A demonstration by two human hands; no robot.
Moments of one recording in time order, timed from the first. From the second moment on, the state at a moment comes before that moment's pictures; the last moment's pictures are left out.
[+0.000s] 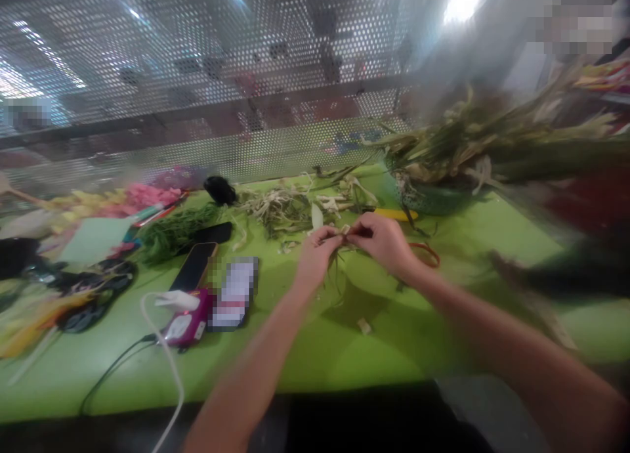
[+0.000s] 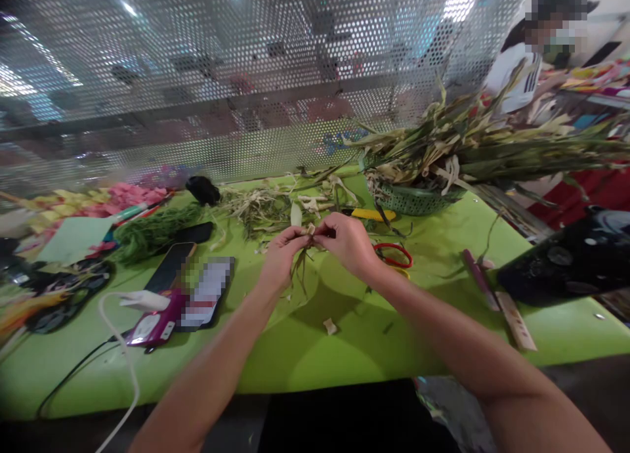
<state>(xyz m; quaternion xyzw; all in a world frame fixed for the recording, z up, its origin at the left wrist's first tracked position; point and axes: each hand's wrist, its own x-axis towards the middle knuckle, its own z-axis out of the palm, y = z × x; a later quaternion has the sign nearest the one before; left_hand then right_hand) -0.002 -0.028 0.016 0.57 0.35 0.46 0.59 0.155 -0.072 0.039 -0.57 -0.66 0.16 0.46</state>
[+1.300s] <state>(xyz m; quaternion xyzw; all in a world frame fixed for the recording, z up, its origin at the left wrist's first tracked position) 0.000 -0.023 0.010 0.55 0.36 0.46 0.59 0.153 -0.067 0.032 -0.56 -0.63 0.21 0.50</state>
